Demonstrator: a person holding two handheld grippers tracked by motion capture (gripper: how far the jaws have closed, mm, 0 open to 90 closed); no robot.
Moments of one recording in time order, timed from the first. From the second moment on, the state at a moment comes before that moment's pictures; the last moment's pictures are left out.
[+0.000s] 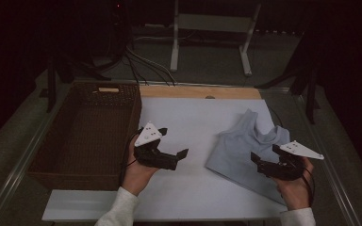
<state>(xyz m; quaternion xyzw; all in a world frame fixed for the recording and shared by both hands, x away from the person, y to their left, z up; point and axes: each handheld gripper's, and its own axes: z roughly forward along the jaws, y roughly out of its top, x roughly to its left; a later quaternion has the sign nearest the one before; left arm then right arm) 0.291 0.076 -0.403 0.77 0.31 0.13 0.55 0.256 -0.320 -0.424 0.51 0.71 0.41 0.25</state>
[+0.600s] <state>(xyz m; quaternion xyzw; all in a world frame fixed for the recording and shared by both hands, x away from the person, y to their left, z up) 0.312 0.030 -0.418 0.78 0.27 0.14 0.55 0.255 -0.324 -0.423 0.51 0.70 0.44 0.25</state>
